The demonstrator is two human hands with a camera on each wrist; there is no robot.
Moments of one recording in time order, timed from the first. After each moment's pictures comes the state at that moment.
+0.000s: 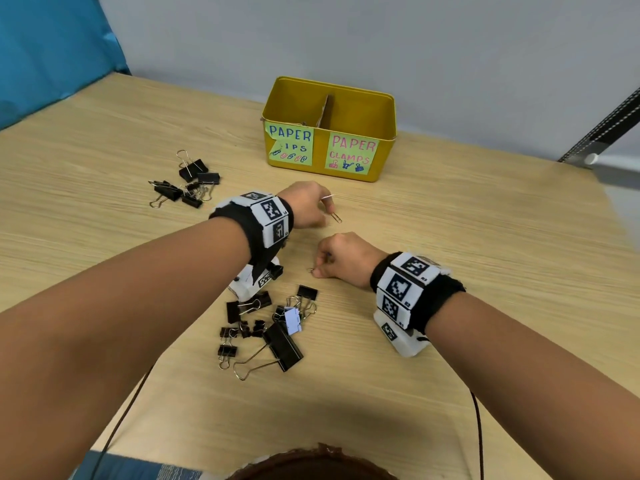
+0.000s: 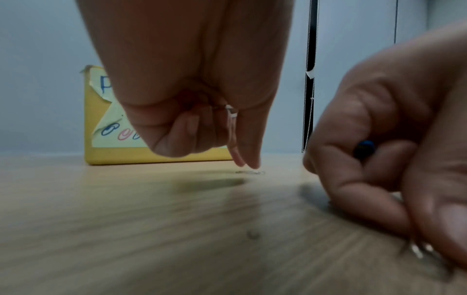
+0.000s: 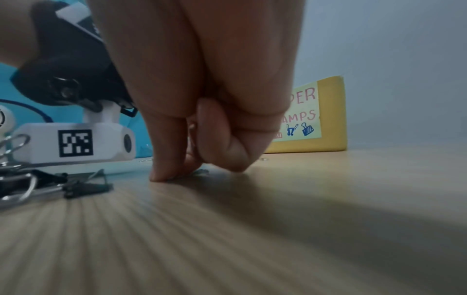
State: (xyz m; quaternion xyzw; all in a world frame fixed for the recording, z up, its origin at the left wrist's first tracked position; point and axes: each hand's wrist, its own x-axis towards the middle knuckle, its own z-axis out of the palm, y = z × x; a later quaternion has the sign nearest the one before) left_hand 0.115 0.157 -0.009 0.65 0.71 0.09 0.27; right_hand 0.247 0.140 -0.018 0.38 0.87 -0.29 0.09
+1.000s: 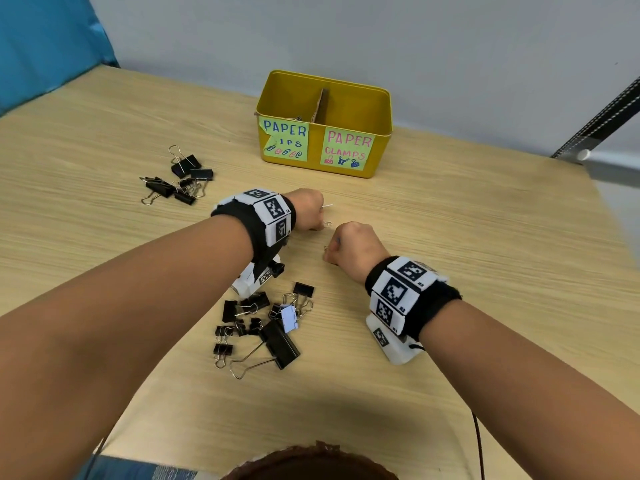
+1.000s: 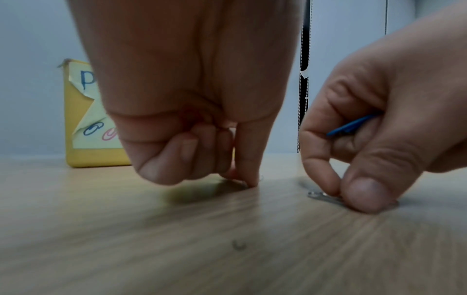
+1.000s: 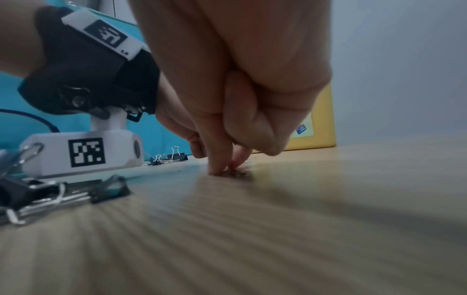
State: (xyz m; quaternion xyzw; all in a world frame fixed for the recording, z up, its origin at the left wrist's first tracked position) left_hand 0.126 0.161 -0.012 0.66 0.71 -0.05 0.26; right_hand 0.247 0.145 -0.029 0.55 0.79 -0.26 0.02
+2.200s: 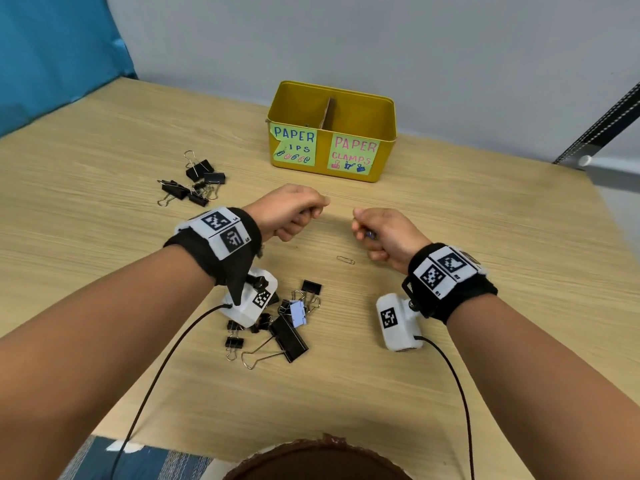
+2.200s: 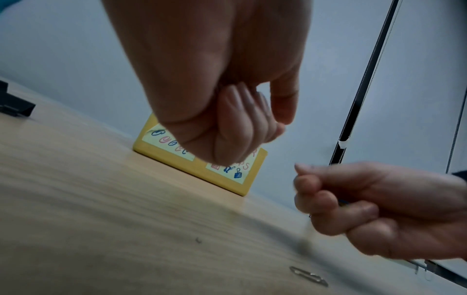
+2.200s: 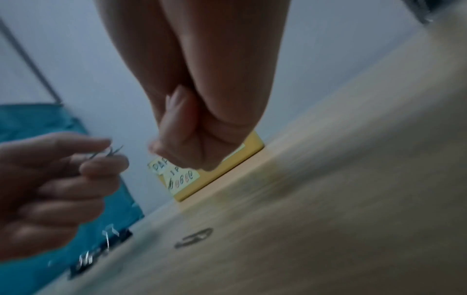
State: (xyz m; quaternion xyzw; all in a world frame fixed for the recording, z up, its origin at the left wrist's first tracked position) left_hand 0.097 0.114 0.002 0.47 0.59 0.33 0.57; right_hand 0.279 0.163 -0.016 0.46 0.55 -0.67 -0.19
